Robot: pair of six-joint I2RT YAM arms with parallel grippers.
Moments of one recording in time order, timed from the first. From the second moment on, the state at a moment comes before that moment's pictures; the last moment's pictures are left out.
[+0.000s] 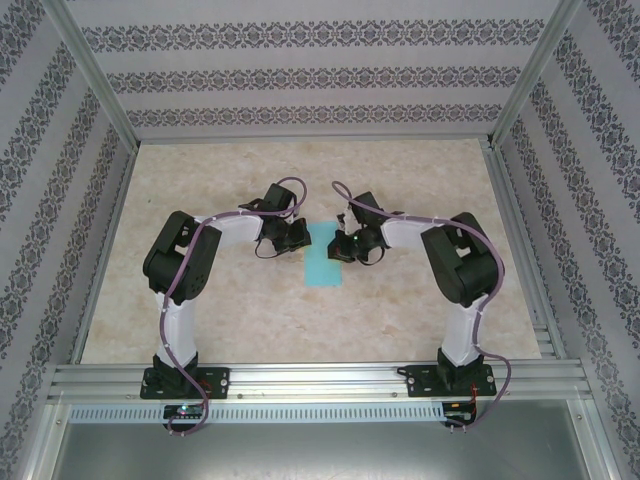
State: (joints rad) left arm -0.47 2.03 1.22 -0.29 0.43 -0.76; right arm 0.47 1.91 1.04 -0.28 -0.56 0.50
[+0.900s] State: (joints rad) left arm -0.47 2.02 1.22 -0.29 0.43 -0.76; right arm 0.53 1.91 1.04 -0.31 -0.57 0.48
